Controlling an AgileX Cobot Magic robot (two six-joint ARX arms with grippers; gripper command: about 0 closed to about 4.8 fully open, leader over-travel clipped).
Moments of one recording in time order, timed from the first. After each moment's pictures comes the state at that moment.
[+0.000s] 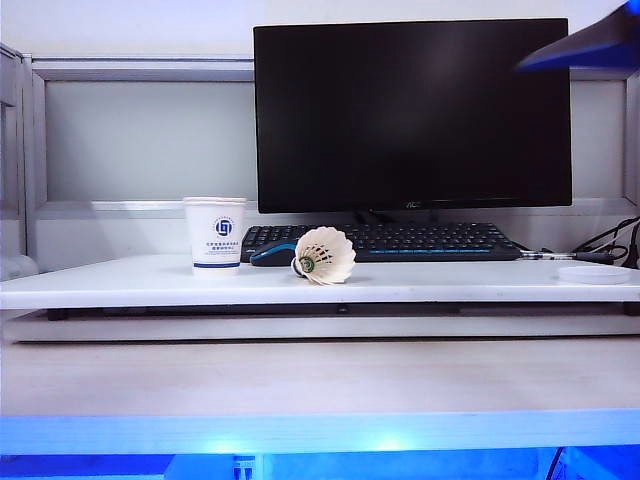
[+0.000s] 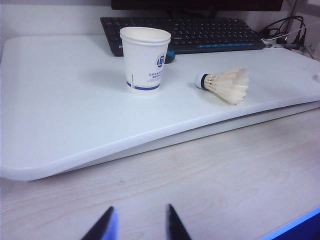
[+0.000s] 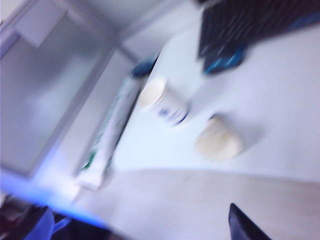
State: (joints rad) left arm 0.06 0.00 0.02 -0.15 0.51 -0.02; right arm 0.27 0.89 0.71 -0.04 -0.50 0.65
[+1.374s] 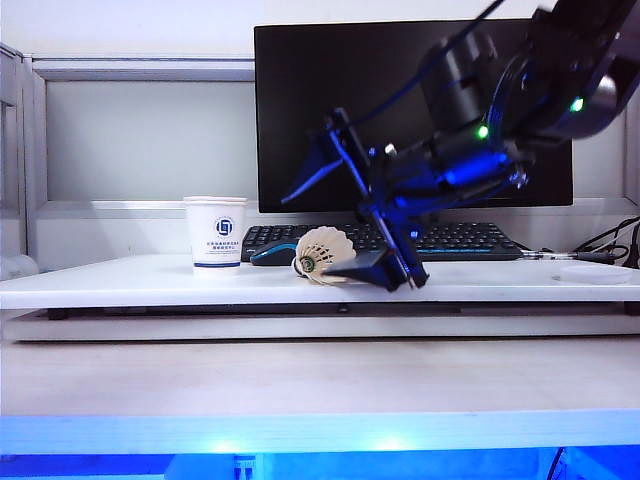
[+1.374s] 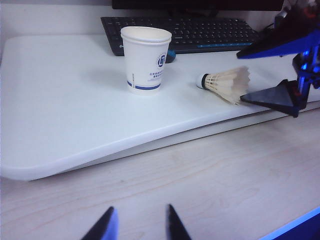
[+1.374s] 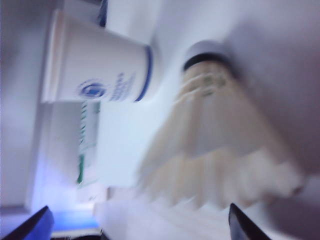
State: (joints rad) left arm 0.06 0.00 0.02 -0.15 0.51 -0.02; right arm 0.49 1.84 0.95 0.53 -0.45 1.07
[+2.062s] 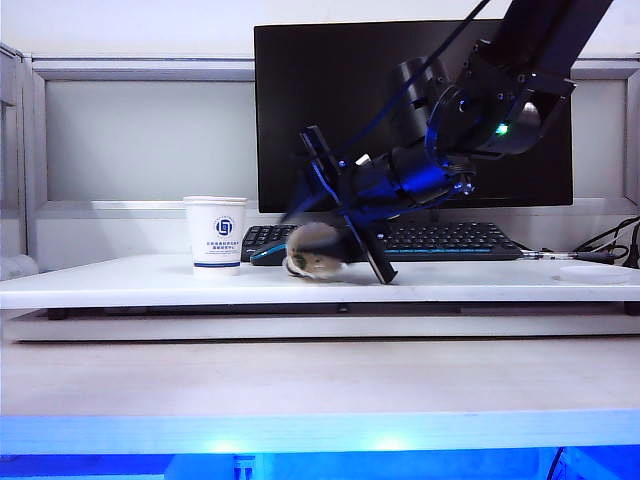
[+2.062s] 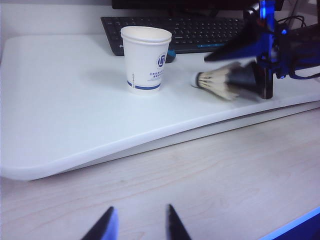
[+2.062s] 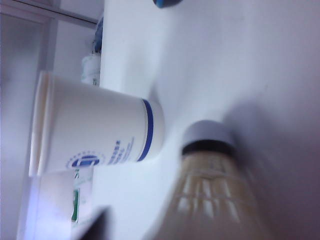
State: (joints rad) left arm 0.06 0.00 0.02 -0.15 0.51 -0.02; right arm 0.49 2.00 1.19 0.46 -0.41 1.07
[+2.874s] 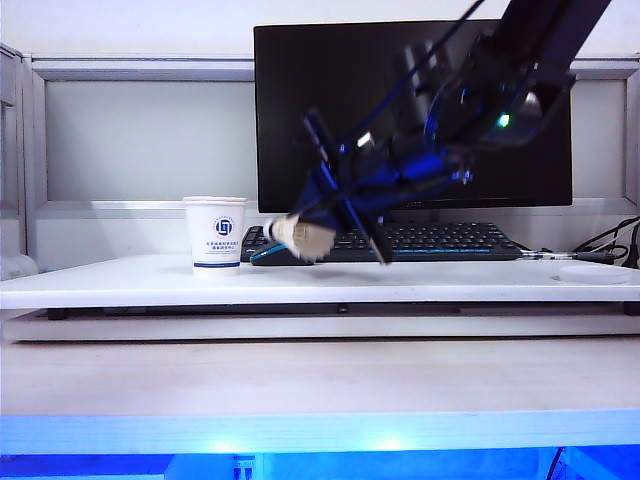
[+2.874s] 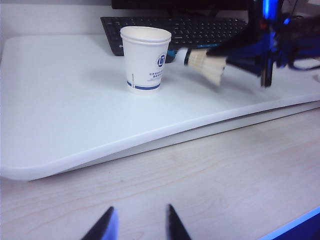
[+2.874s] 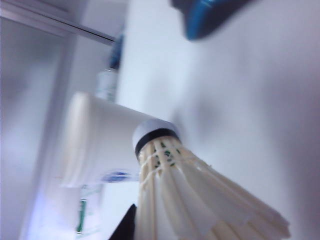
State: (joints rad) left arm 0.06 0.00 0.02 -0.15 0.51 -0.02; right arm 0.49 1.97 1.19 0.51 -0.38 1.03
